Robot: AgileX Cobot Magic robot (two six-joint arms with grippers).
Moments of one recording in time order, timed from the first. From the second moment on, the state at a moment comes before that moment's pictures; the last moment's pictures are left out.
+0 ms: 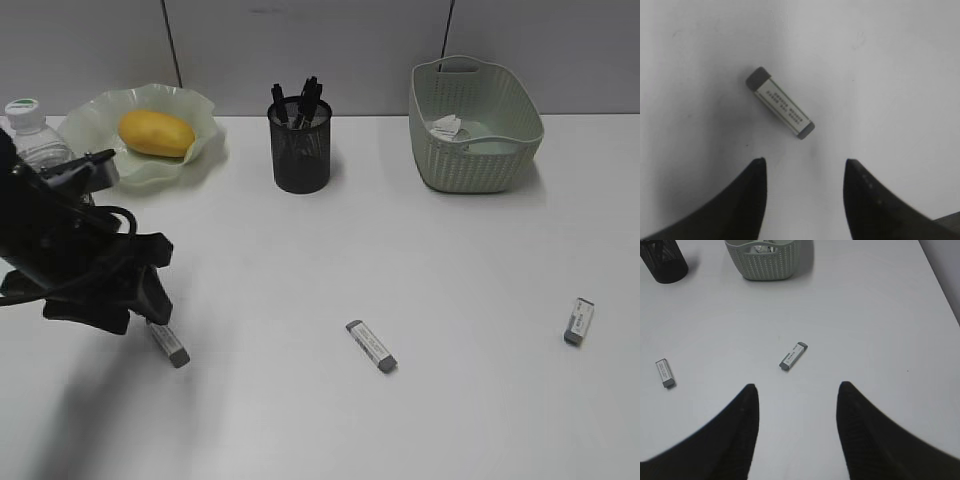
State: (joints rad) left arm -0.34 1.65 -0.88 -0.45 0.71 -0.01; right arm 0.07 0.14 -0.54 0.00 0.97 0.05
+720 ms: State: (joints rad) left arm -0.36 1.81 -0.95 -0.27 0.63 -0.52; right arm 0.07 0.14 -0.54 0.00 0.97 0.05
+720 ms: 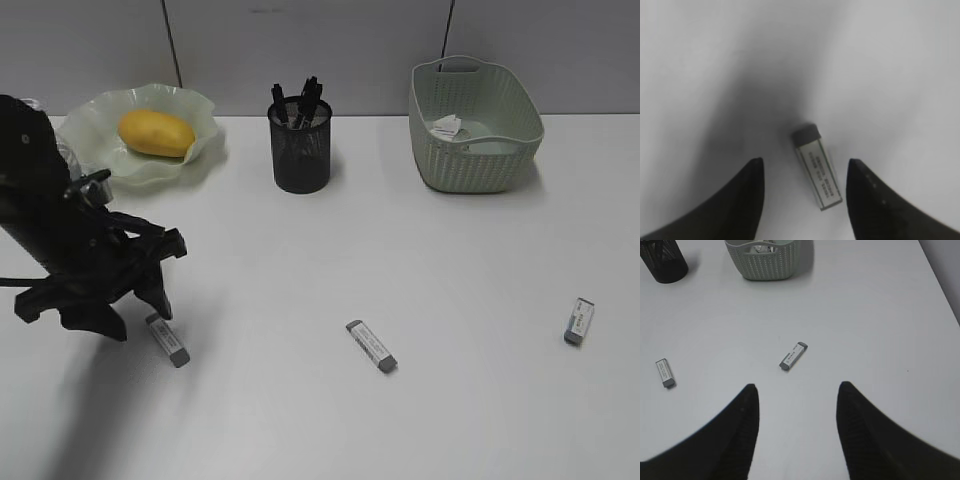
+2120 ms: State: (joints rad) left arm -0.37 1.89 -0.96 -0.25 0.55 -0.57; right arm 0.07 0.14 -0.54 0.00 0.97 0.05
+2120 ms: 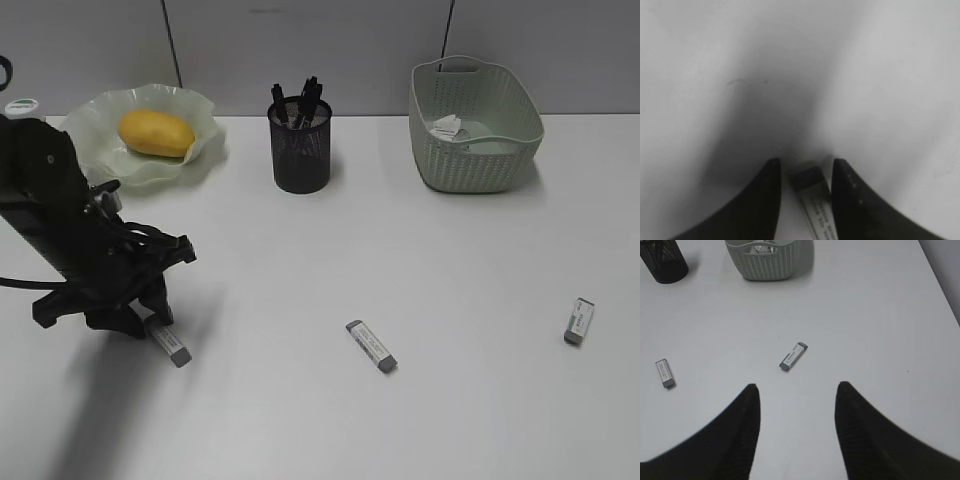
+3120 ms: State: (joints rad) left arm -0.37 1.91 -1.23 -0.24 0.64 -0.56; right arm 0.07 0.14 -0.54 0.00 0.97 0.05
